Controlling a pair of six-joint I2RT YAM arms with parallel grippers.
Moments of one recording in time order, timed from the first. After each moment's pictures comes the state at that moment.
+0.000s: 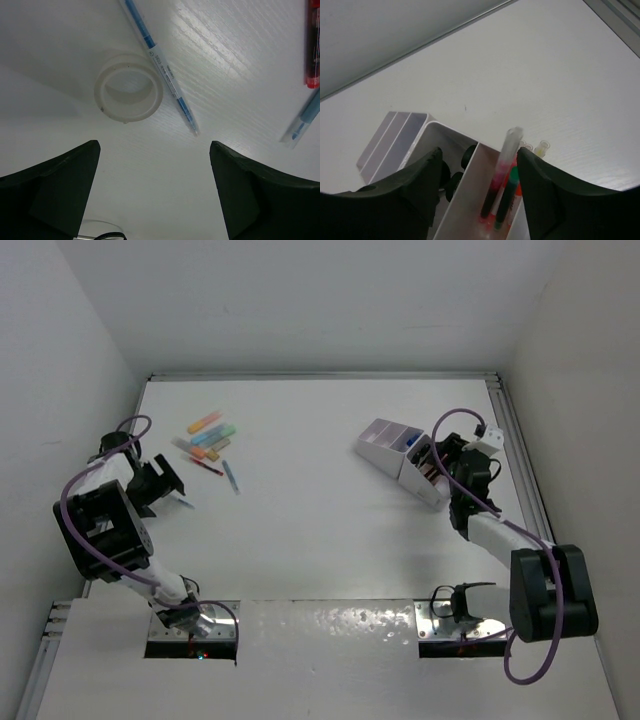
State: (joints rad) left arm 0.47 1.59 1.01 -0.70 0.11 -0.24; right arm 0.06 1.26 0.39 0.66 0.25 0.41
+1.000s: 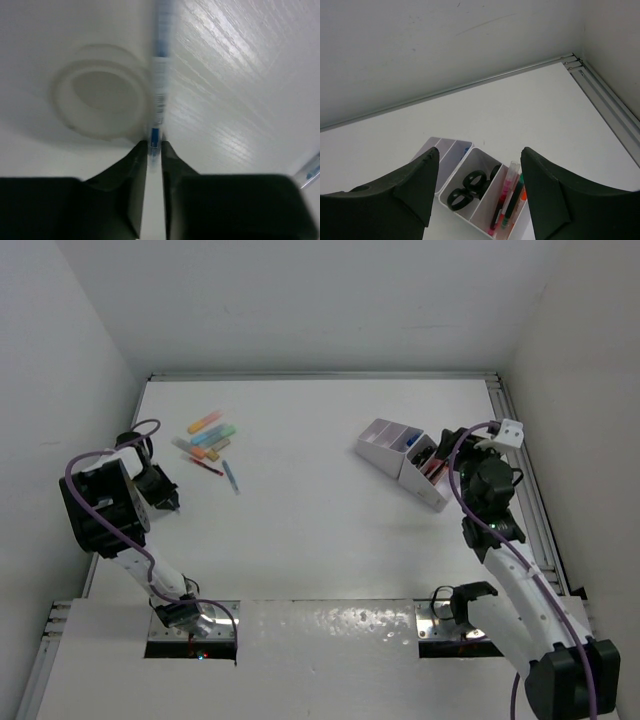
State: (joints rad) left arm 0.43 1.77 1.05 -0.64 0.05 -0.30; right arm 0.17 0.82 0.48 0.33 0.32 0.24
